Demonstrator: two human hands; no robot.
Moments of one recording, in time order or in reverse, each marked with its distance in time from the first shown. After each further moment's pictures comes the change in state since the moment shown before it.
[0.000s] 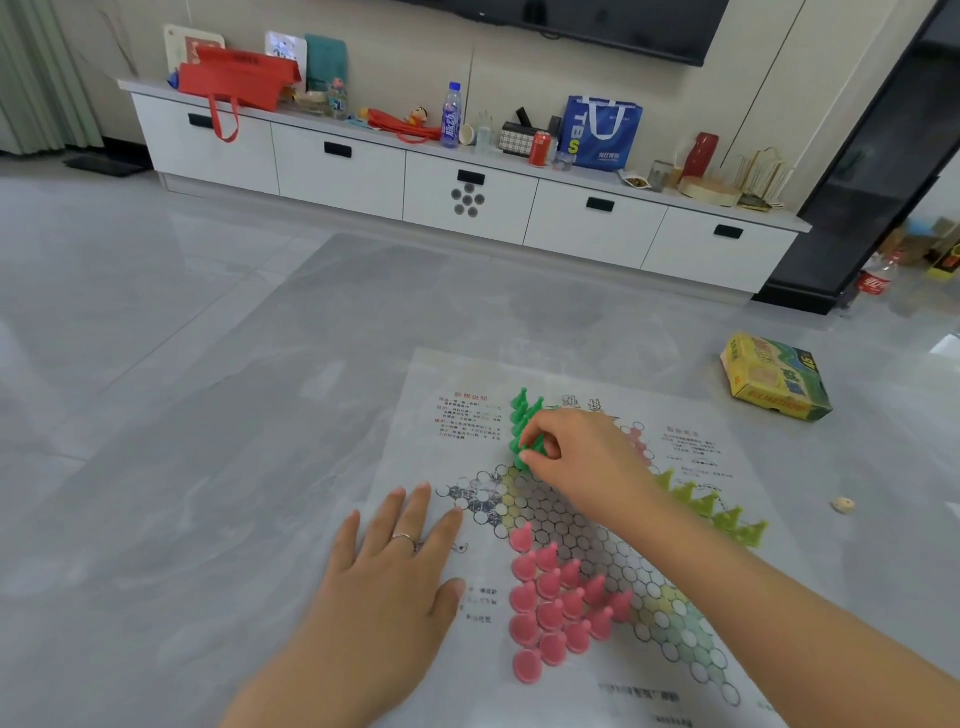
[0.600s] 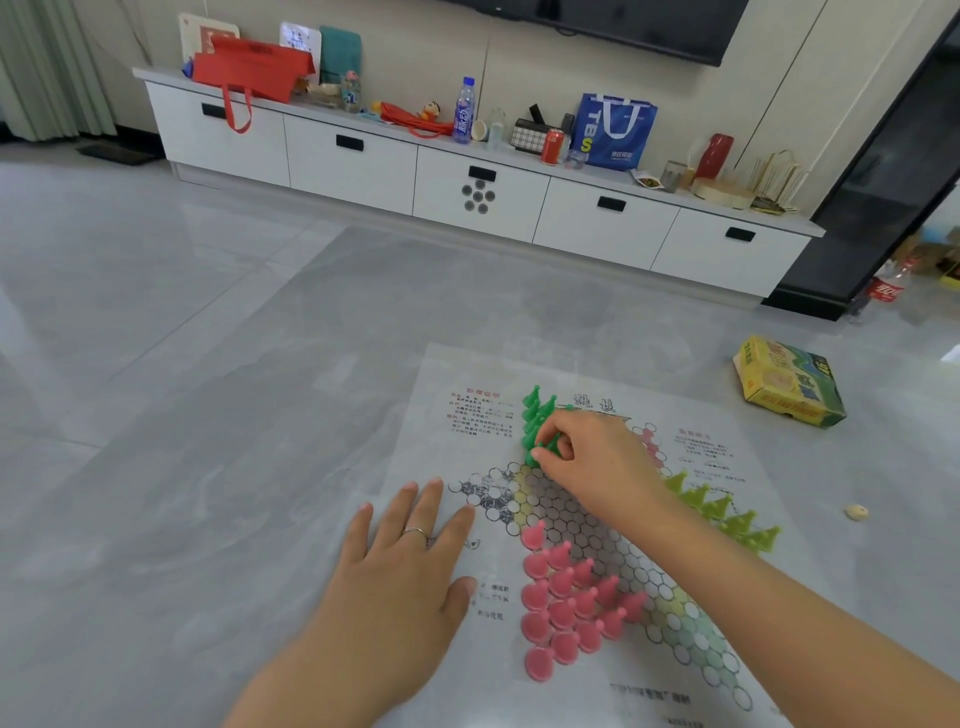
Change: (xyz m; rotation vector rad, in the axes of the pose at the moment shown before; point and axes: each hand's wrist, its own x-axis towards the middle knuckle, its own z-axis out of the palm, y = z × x) left_hand -0.006 0.003 -0.006 0.020 -0.074 -0.013; right_hand 0.001 0.002 0.006 -0.037 0.006 0.031
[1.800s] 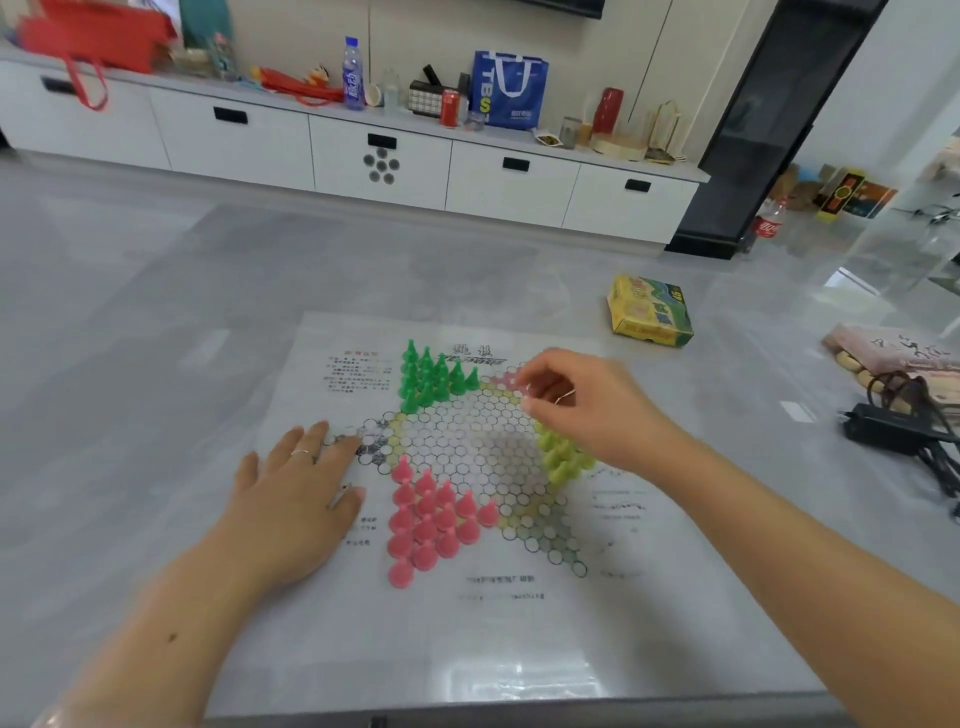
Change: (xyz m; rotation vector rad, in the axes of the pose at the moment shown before) left_hand 0.023 0.019 -0.006 -0.100 0.066 -0.093; right_hand -0.075 0.052 -0.077 0.321 0.034 0.093
